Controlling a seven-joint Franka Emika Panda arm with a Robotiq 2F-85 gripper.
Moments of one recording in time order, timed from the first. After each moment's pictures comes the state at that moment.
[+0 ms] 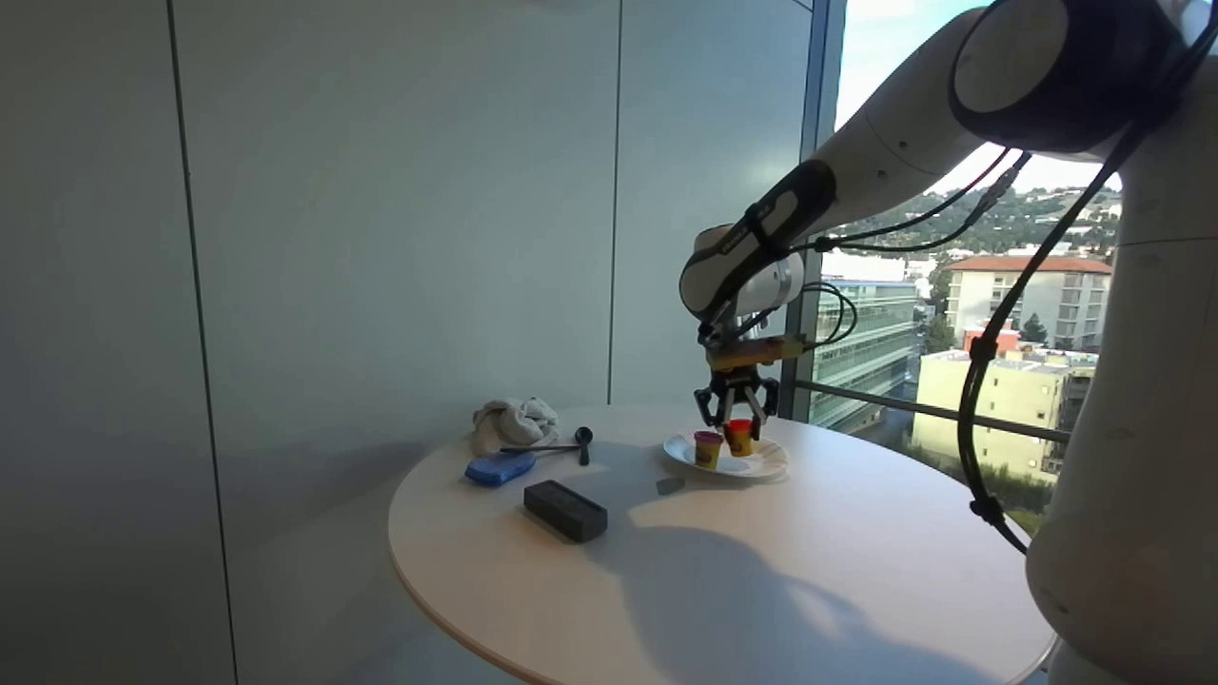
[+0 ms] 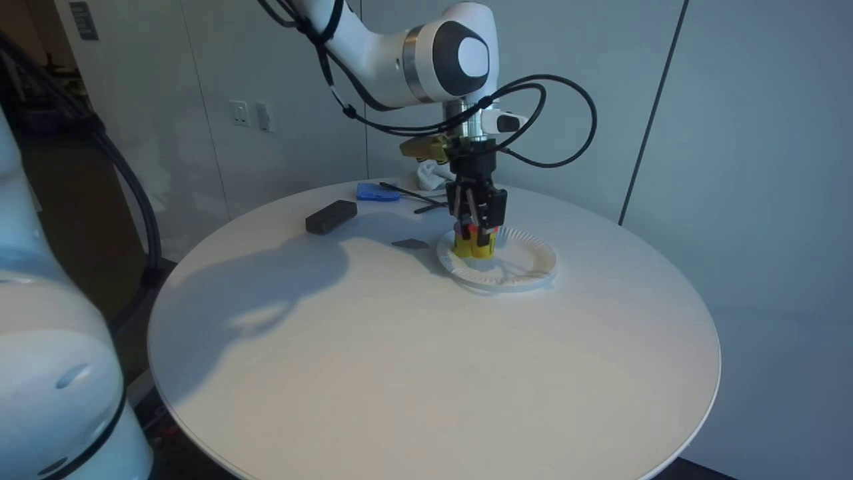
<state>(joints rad) -0.22 0.02 -0.16 -2.12 -0.25 2.11 0.43</state>
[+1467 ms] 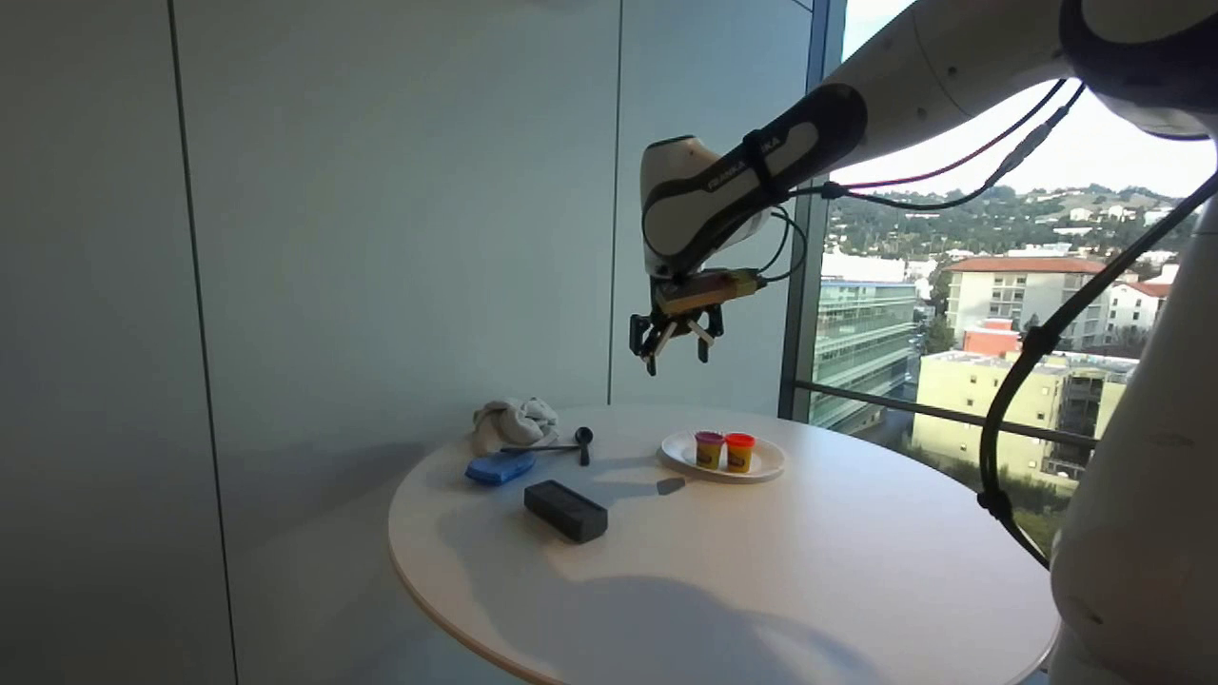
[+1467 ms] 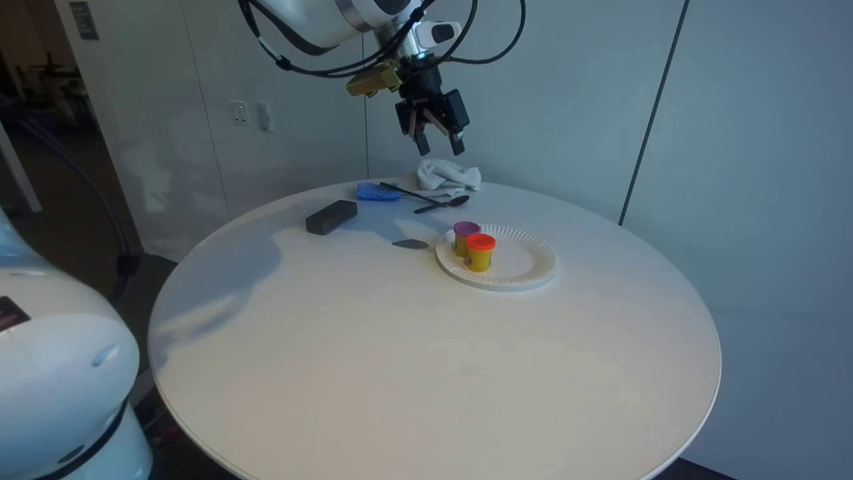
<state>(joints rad) -0.08 -0.15 -0.05 -2.09 -0.39 2.16 0.46</state>
